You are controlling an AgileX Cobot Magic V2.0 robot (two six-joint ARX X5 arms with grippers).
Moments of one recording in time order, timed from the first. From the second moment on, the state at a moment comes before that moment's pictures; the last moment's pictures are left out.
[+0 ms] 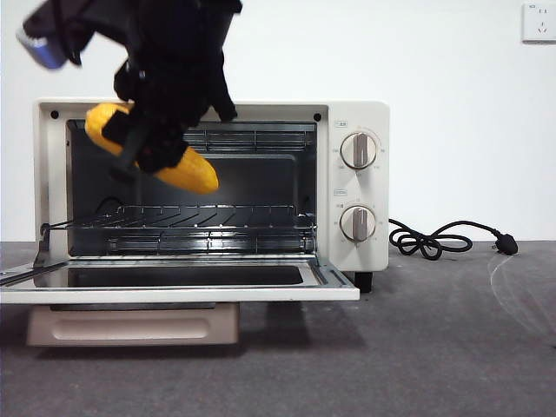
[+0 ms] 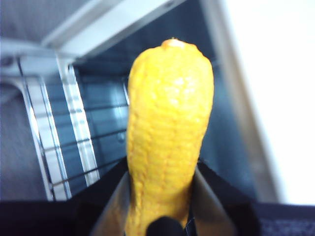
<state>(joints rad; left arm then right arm) -0.74 0.49 1.05 -1.09 -0.31 -0.07 1.03 1.92 1.34 0.07 0.54 -0.87</state>
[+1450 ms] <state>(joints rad) -0.74 0.49 1.05 -1.12 -0.31 -0.07 1.06 1.97 1.35 0.06 0.75 -0.88</state>
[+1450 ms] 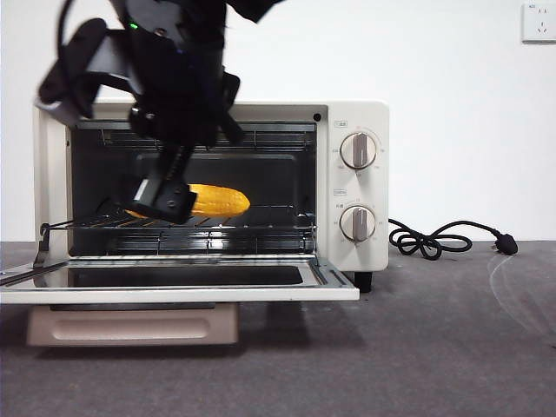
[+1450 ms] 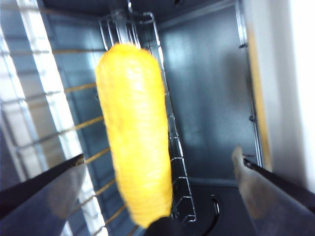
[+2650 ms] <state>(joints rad) -0.74 0.68 1.05 -0.84 -0.34 0.14 1.37 1.41 1.35 -0.82 0.44 -0.09</state>
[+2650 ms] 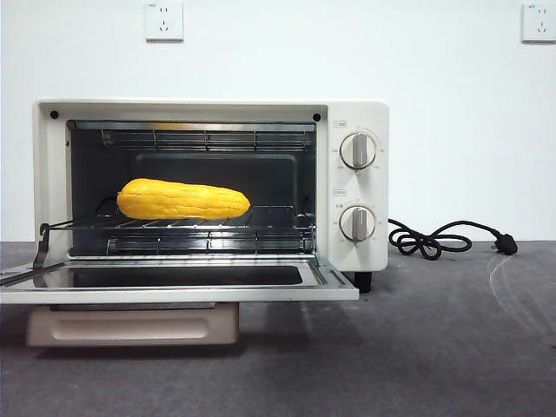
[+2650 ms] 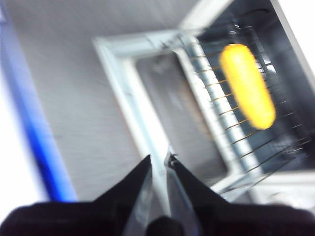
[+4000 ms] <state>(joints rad) 0.21 0.94 0.83 -0.97 0.58 0.18 0.80 1.11 1.36 -1.02 -0.08 -0.03</state>
